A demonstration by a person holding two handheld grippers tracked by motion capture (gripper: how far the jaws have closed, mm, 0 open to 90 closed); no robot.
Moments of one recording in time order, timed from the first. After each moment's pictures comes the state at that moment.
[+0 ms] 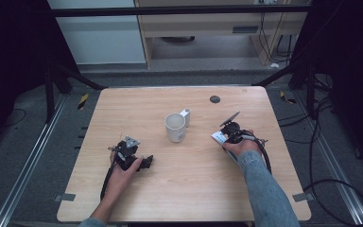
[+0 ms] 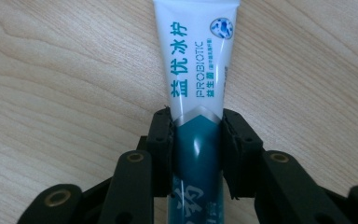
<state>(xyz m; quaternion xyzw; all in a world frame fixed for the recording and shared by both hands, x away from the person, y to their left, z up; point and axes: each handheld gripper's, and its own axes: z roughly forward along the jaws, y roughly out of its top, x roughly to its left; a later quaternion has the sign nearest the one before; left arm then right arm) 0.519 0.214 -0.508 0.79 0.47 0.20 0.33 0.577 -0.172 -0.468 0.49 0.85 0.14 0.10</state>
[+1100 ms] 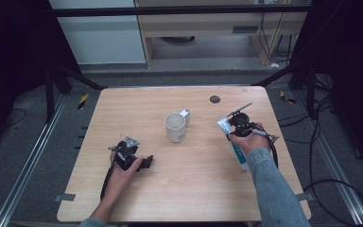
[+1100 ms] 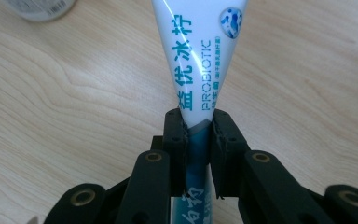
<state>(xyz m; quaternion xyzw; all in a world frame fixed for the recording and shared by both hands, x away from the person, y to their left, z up) 0.519 0.214 -0.508 0.79 0.47 0.20 0.33 0.563 -0.185 -0.412 0.50 0.83 0.22 0.13</state>
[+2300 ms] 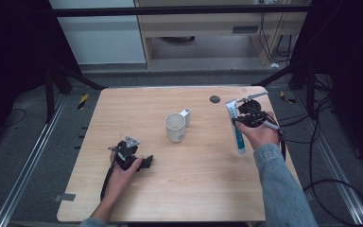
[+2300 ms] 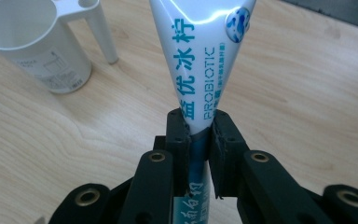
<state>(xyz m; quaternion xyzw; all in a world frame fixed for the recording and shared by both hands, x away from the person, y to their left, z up) 0.519 0.214 -0.508 0.80 0.47 0.20 0.33 0.554 -0.200 -0.358 0.50 0.79 0.30 0.20</state>
